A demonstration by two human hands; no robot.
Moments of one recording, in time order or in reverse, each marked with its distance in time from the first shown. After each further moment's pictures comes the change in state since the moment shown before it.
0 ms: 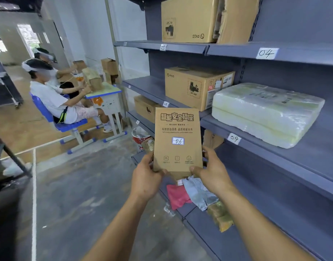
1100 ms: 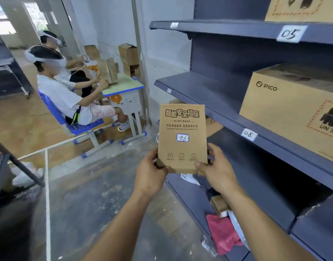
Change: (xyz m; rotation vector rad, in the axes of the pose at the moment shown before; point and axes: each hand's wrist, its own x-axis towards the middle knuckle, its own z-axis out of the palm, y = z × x) left_hand 0.392 -0.118 -0.170 -0.057 -0.004 -0.095; right_hand 0.352 -0.073 0.286 0.043 -0.019 0.068
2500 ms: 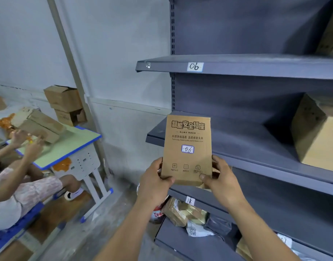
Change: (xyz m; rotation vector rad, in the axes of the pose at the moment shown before) left_hand 0.446 -0.012 -0.091 0.145 -0.471 0.240; right_hand 0.298 -0.096 0.188 -0.027 0.517 0.095
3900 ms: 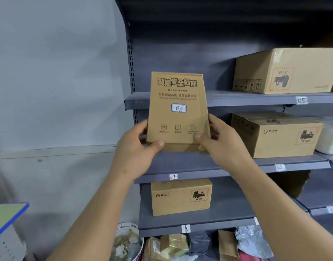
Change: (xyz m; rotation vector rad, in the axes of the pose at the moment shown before) left_hand 0.117 0.080 -0.188 -0.328 -0.344 0.699; right_hand -0.025 -0.221 0.081 -0.235 0.535 -0.233
